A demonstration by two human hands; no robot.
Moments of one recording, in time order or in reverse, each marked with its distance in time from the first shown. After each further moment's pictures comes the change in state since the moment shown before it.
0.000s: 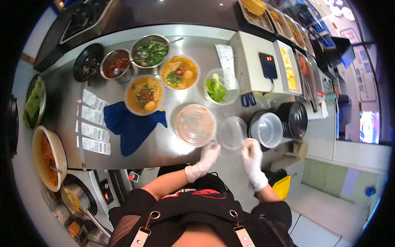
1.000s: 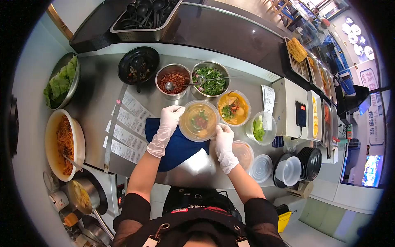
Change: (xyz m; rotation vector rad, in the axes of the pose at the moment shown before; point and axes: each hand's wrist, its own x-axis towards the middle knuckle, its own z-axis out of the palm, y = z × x) left_hand 0.060 0.198 -0.346 -0.079 0.444 0.383; right_hand 0.130 -0.120 0.263 0.699 -0.099 0.610
